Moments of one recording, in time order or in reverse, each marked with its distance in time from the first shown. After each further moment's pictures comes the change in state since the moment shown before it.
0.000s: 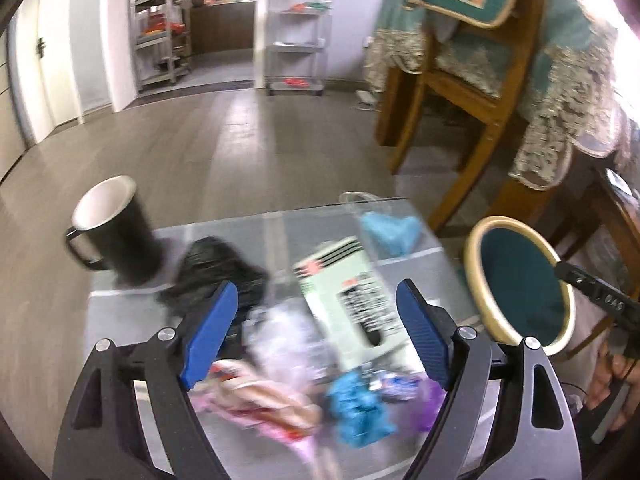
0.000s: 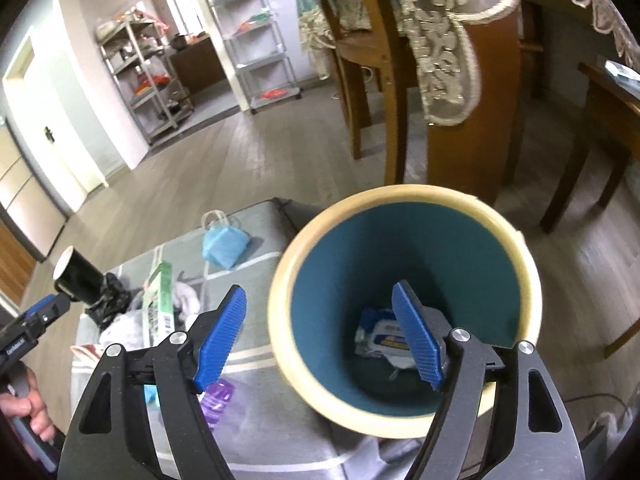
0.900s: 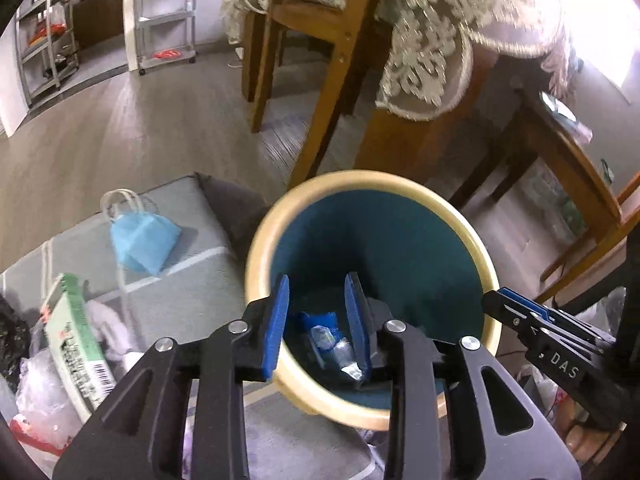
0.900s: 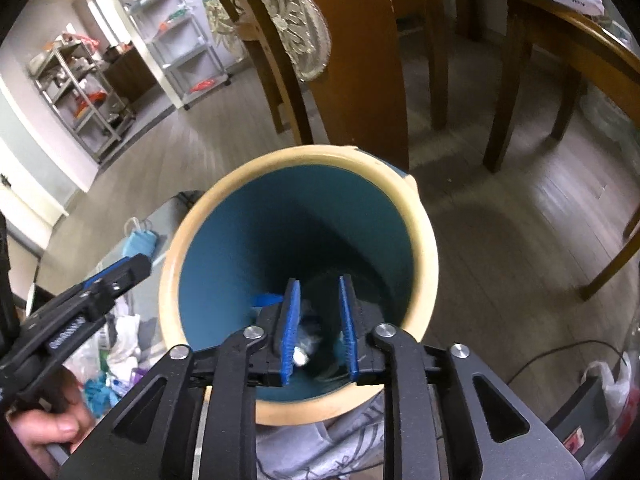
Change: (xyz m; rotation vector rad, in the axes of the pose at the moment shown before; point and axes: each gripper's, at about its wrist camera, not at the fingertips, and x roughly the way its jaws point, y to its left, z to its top) left arm 0.097 -0.230 0.010 0.198 0.159 -0.296; right arm -0.001 -0.105 -0.010 0.200 0.094 -0.126
